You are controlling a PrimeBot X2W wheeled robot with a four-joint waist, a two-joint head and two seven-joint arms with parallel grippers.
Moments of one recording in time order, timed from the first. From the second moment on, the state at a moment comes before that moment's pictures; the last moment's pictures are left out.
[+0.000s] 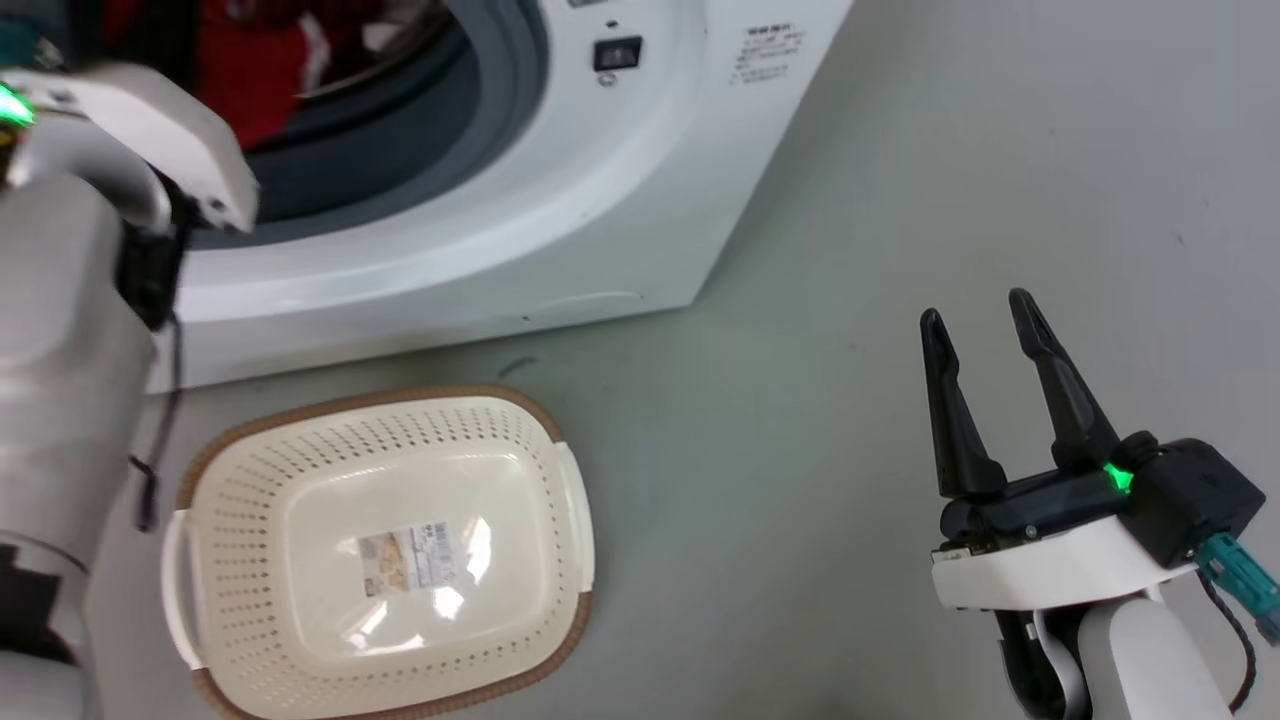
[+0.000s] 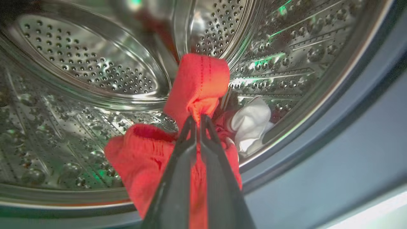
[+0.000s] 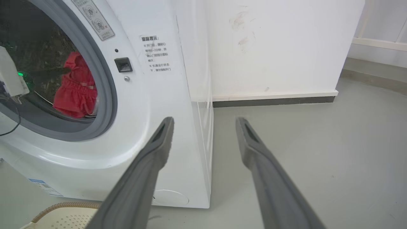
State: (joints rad) left arm -1.15 0.50 -0.61 0.95 -0.62 -0.11 -0.22; right arm -0.17 -0.05 0.14 -0.04 0.18 0.13 -0.26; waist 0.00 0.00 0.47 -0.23
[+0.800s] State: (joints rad) left arm -0.48 0.40 -0.36 0.20 -0.40 0.01 -0.26; right arm -0.09 -0.05 0.08 -0.02 0.14 0.13 -0.26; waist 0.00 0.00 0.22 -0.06
